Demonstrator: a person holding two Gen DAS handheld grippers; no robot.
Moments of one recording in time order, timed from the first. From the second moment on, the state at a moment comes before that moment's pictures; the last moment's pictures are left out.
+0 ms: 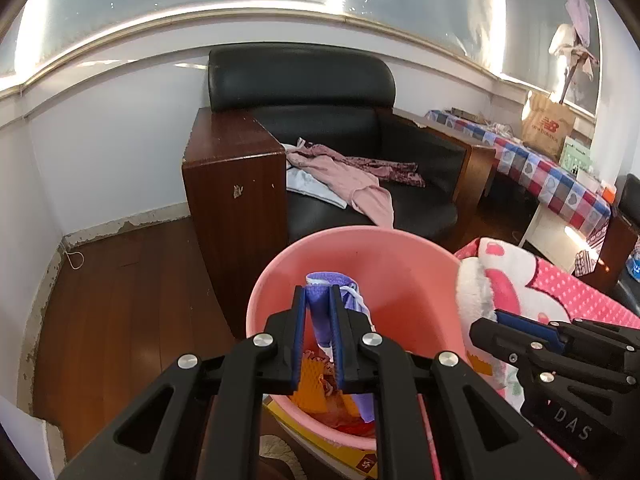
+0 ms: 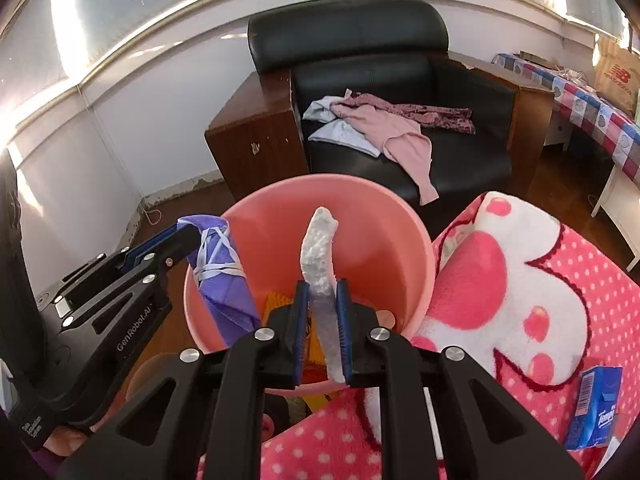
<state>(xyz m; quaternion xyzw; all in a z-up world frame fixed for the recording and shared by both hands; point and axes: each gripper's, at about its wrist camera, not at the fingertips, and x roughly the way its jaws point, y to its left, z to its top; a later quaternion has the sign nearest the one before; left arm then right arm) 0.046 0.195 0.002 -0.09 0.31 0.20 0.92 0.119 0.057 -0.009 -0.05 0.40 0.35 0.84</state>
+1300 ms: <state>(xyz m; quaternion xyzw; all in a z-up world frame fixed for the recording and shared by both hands) 0.074 0.204 -0.024 -0.12 0.36 0.19 0.91 0.147 0.073 -0.038 -0.04 0.43 0.34 0.83</state>
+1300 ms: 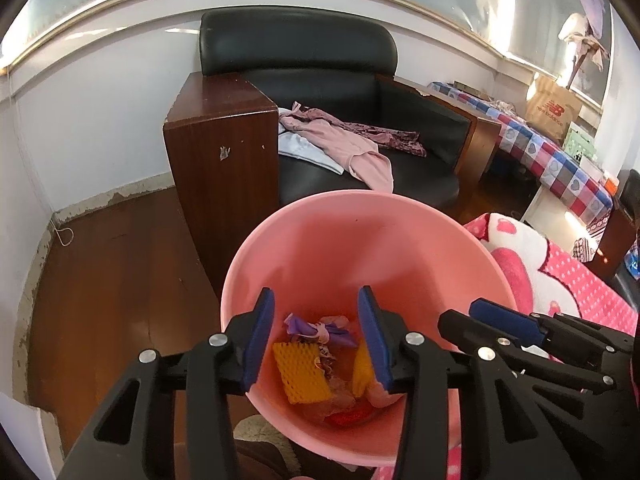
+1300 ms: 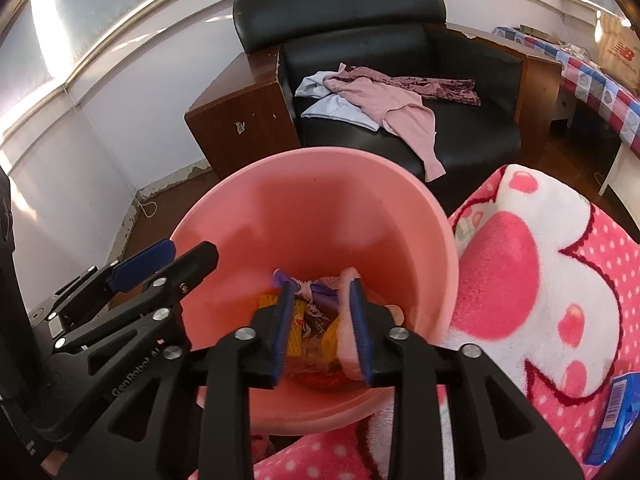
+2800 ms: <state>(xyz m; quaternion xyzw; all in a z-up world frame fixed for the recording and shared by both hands) 0.020 0.066 0.017 -0.07 0.37 0.02 0.93 0.043 -0.120 0.016 -0.01 0.36 0.21 0.91</state>
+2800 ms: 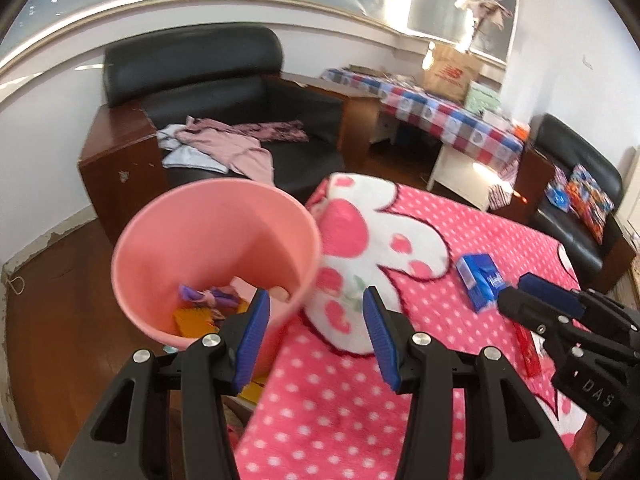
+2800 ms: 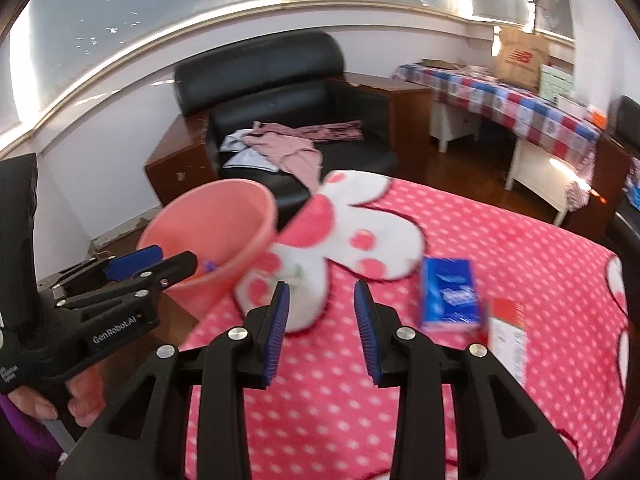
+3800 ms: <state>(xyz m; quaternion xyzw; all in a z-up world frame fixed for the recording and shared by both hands) 0.078 -0.041 -0.019 -0.05 0.45 -0.12 0.88 0.053 -0.233 -0.051 0.04 0.42 0.07 0.90</state>
